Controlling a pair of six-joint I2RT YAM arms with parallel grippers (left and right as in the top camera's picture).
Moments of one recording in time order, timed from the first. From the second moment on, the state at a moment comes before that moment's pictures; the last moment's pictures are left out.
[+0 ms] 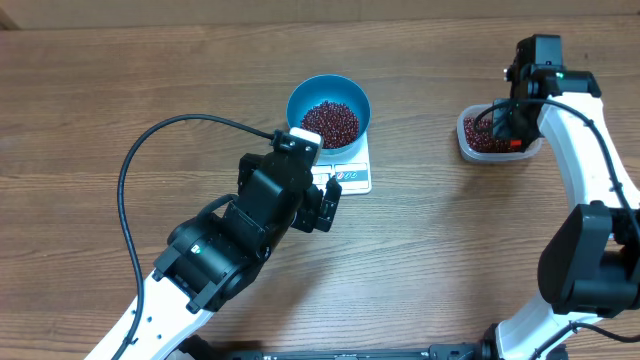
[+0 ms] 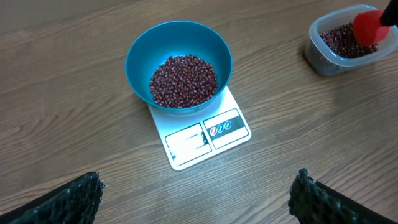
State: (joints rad) left arm -0.72 1.13 1.17 -0.77 -0.25 -0.26; right arm -0.09 1.86 1.55 -0.97 0.22 -0.01
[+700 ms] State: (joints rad) left arm -0.72 1.13 1.17 -0.77 -0.25 -0.26; right arm -0.09 1.86 1.45 -0.89 0.03 -0.06
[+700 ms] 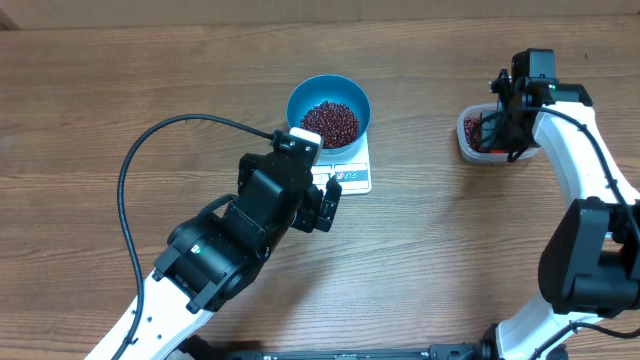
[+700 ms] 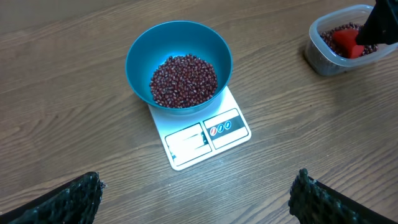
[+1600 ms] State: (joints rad) left arm -0.72 1.13 1.17 -0.77 -0.25 -0.26; right arm -0.21 1.86 1.45 -0.90 -0.29 -0.13
